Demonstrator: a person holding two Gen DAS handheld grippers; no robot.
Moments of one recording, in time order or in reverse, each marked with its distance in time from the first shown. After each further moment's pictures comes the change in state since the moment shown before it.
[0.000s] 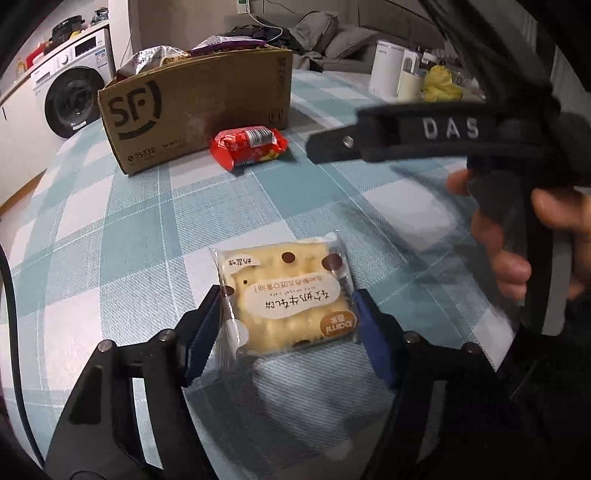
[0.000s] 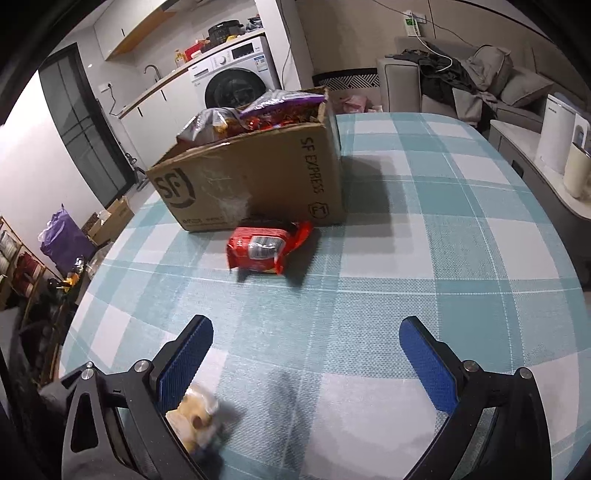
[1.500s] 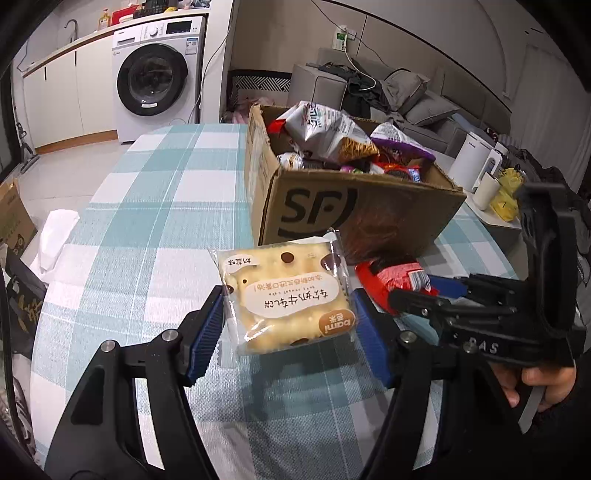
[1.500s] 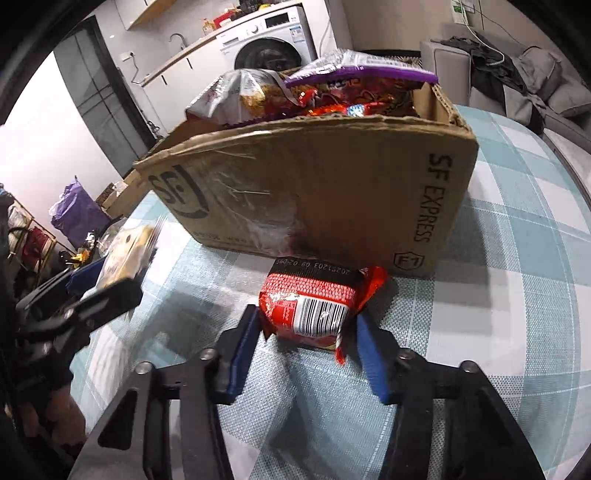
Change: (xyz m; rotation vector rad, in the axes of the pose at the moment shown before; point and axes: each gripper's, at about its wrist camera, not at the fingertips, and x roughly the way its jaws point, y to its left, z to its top) left arm -0.001 0.141 0.085 -0.303 -0.146 0.120; right arm 0.079 0.045 0.054 -0.108 0.085 0.099
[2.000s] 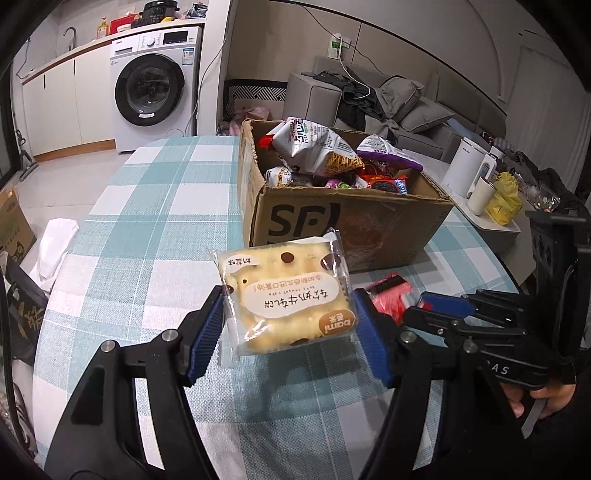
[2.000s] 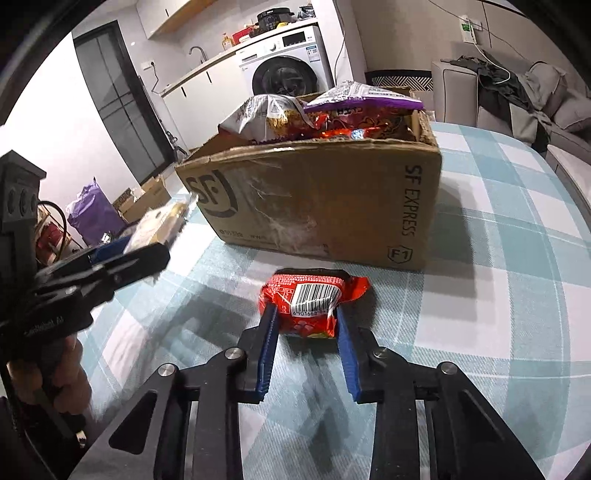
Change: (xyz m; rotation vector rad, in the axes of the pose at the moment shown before) left arm -0.011 -0.010 0.002 0.010 -0.038 -0.007; right arm -0.031 -0.005 -0.021 -0.043 -0.043 0.024
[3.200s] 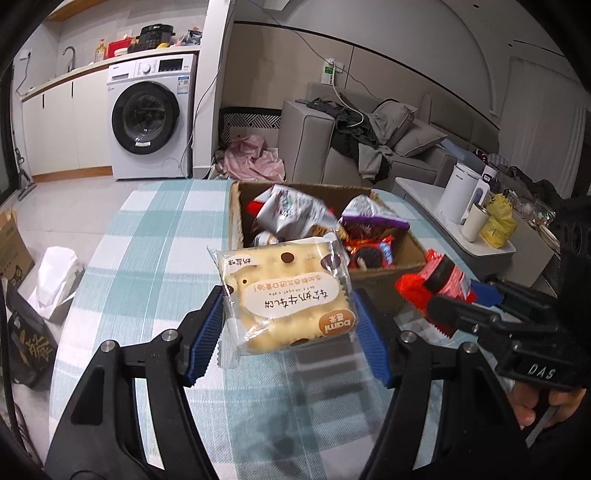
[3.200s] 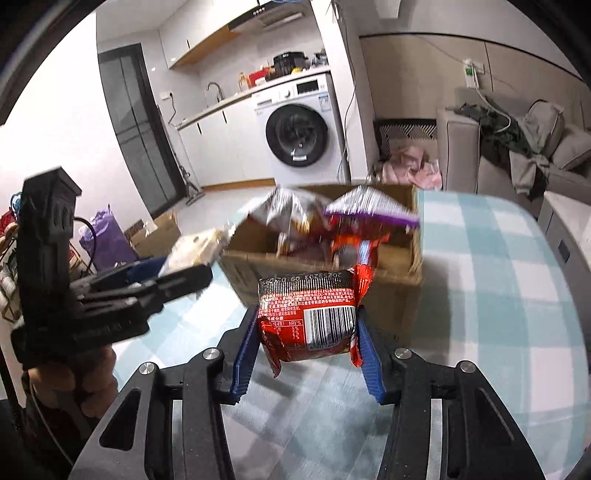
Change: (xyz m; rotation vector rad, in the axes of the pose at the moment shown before) left arm -0.017 -0.015 0.050 0.017 -0.109 -0.012; right arm -0.067 0.007 0.046 -0.029 -0.226 0.019
